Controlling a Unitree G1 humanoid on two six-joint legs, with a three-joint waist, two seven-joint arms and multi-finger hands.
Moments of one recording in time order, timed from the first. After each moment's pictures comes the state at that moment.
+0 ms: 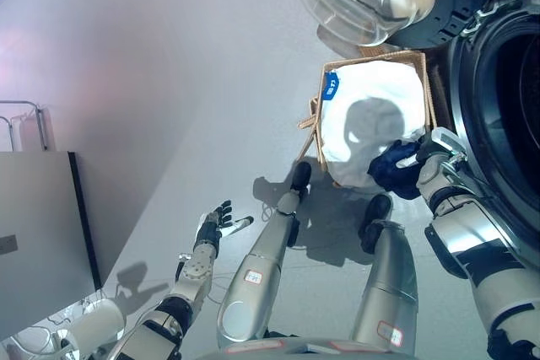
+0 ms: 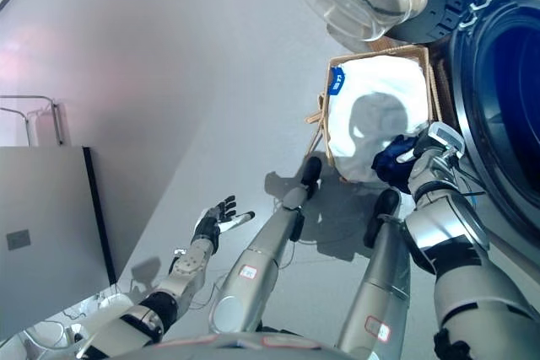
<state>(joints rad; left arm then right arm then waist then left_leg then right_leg) -0.24 0.17 -0.39 1.03 -0.32 -0.27 0.21 -0.96 -0.52 0.51 1.55 -0.19 0.05 -0.32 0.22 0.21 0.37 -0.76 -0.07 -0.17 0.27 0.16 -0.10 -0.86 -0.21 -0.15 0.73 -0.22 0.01</state>
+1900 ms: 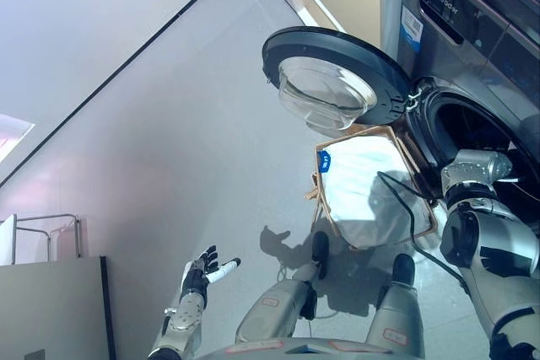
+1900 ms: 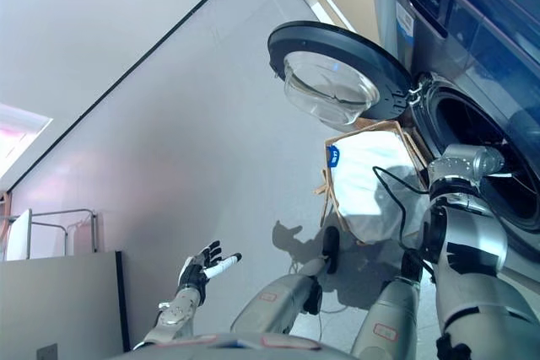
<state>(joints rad) -0.01 0.16 -0.36 1.06 -0.37 -0.33 0.20 -0.91 -0.56 -0.36 1.29 1.18 -0.47 -0.47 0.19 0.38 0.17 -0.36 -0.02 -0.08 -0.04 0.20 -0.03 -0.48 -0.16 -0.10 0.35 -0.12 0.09</state>
